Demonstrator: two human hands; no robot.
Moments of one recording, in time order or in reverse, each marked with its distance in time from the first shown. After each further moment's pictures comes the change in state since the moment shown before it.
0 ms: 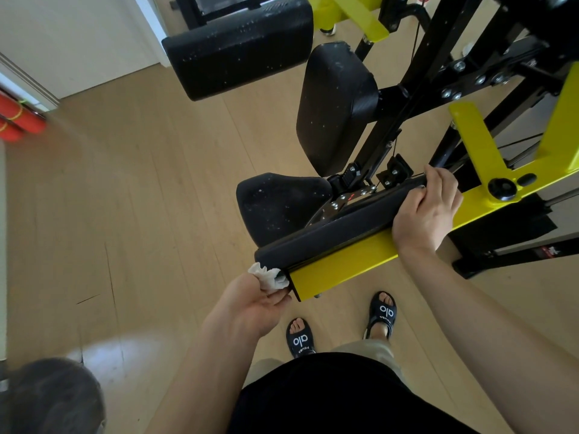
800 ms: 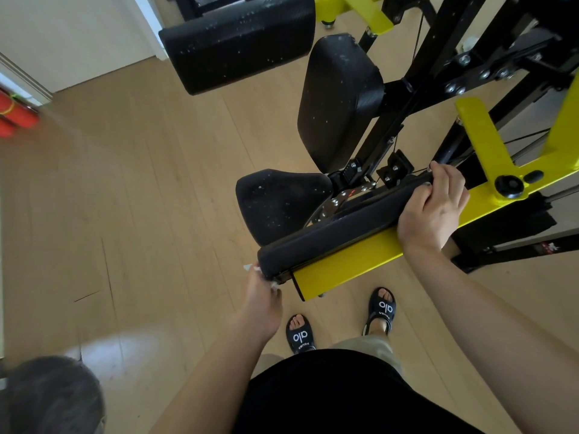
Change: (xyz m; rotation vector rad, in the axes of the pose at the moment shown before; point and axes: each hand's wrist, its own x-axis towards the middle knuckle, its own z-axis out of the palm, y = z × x) left_hand 0.043 -0.023 -0.002 0.109 -0.186 0.275; right_hand 0.000 0.001 0.003 -0.017 0.026 -0.010
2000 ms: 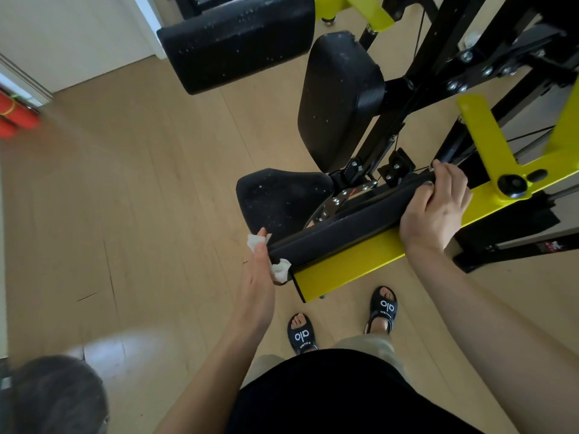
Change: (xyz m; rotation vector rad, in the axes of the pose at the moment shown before) left_hand -0.025 0.017 -0.006 0.657 -0.069 0.451; right_hand 0.000 0.001 -0.002 0.000 -0.003 -0.001
